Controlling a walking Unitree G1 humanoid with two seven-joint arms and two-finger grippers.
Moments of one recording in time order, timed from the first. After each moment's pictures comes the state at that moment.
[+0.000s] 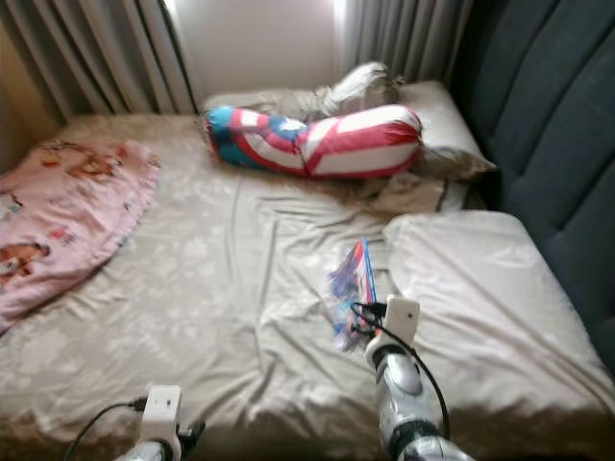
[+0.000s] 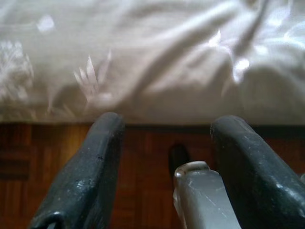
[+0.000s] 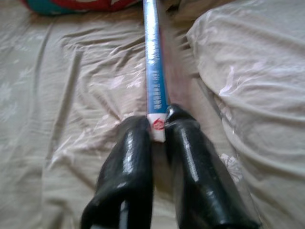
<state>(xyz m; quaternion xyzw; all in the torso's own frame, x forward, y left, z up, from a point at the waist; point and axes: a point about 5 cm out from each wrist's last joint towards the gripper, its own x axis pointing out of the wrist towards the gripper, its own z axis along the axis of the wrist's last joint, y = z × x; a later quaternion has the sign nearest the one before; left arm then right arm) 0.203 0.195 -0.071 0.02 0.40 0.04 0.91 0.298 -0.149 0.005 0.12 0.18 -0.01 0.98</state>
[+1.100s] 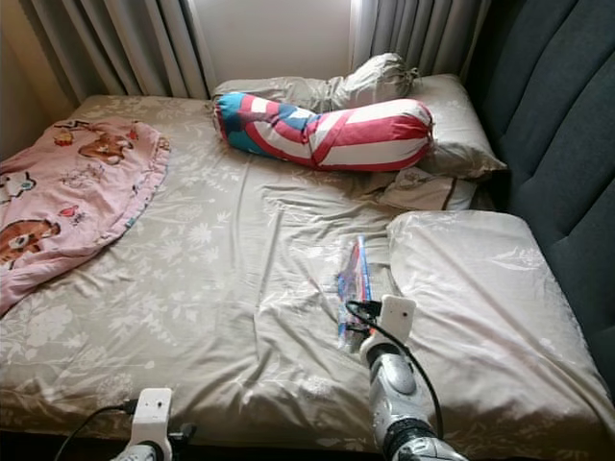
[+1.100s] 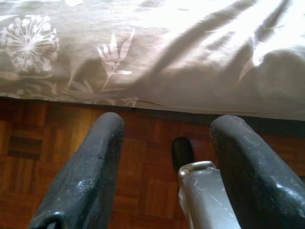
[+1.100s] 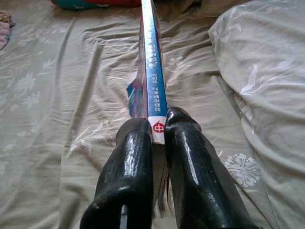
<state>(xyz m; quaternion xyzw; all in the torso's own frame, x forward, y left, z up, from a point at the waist) 0.202 0.203 -0.070 0.03 0.40 0.05 0.91 0.297 -0.143 0.004 0.12 0.18 0.00 0.98</state>
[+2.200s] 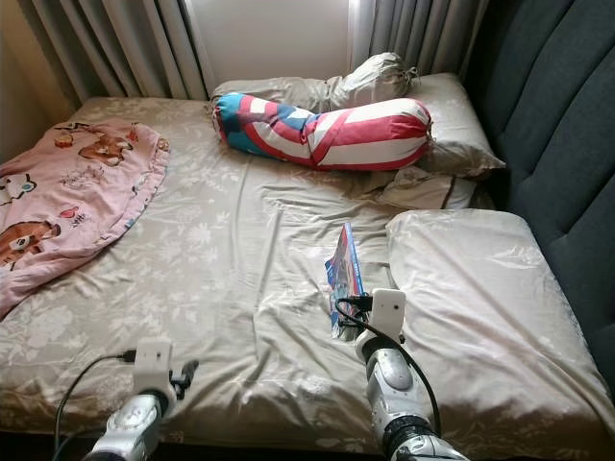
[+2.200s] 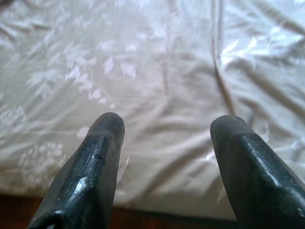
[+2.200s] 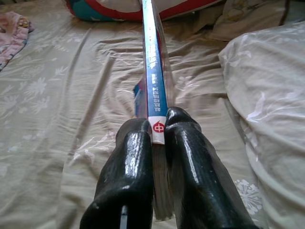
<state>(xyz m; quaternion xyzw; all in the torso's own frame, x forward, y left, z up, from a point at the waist) 0.266 0.197 -0.019 0.02 0.23 0.05 0.97 0.302 -0.138 0.014 0.09 0.14 0.04 0.98</state>
